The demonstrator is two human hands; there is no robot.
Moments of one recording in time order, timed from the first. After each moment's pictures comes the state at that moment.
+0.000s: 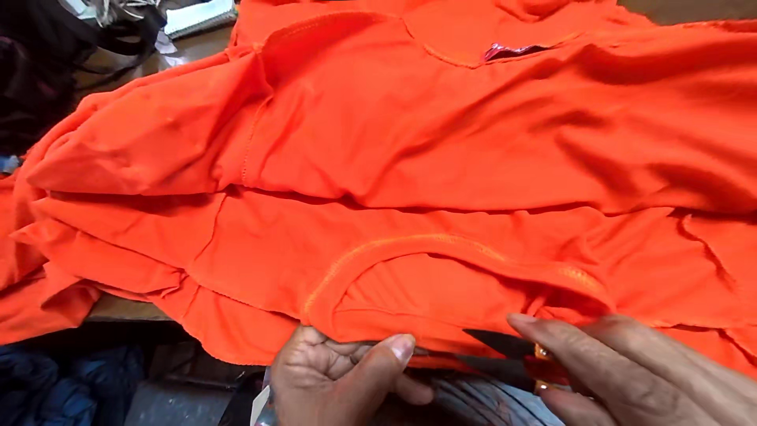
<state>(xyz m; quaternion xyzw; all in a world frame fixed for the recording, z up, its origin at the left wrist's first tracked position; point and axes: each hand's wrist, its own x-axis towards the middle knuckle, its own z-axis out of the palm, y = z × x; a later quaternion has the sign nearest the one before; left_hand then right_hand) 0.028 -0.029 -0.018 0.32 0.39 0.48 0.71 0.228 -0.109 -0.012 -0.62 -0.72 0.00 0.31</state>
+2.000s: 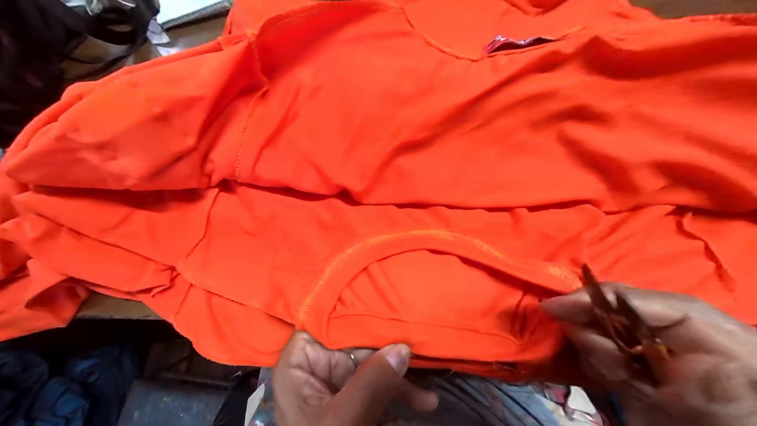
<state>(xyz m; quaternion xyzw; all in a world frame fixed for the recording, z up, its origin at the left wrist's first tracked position) 0.028 -0.034 -0.015 0.30 0.40 0.47 0.73 0.253 -0.111 -0.031 -0.61 -0.58 0.22 0.49</state>
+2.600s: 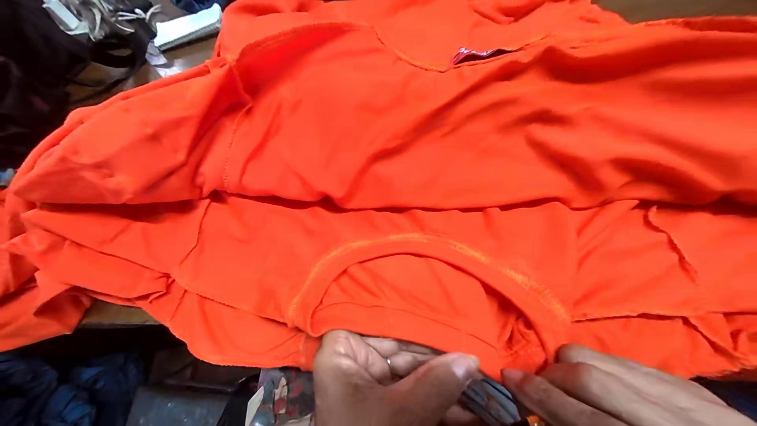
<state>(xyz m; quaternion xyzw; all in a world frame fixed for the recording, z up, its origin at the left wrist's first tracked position) 0.058 -0.040 -0.006 0.39 0.40 0.37 0.74 0.247 -0.133 -0.047 -0.54 -0.74 0.02 0.40</state>
